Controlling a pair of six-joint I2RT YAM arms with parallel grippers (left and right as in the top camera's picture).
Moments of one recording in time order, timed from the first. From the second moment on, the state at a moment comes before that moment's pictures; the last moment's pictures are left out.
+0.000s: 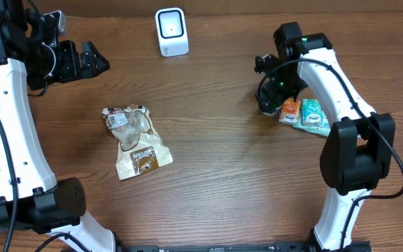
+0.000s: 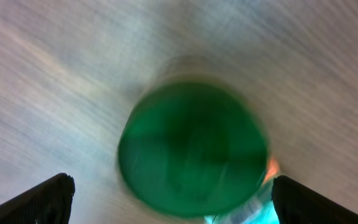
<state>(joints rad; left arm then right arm) 0.22 1.87 2.31 -1.66 0.30 0.03 0.17 2.09 1.79 -1.23 -0.01 -0.47</state>
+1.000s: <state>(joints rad) 0.22 1.87 2.31 -1.66 0.30 0.03 0.49 2.15 2.38 -1.37 -0.48 0.13</state>
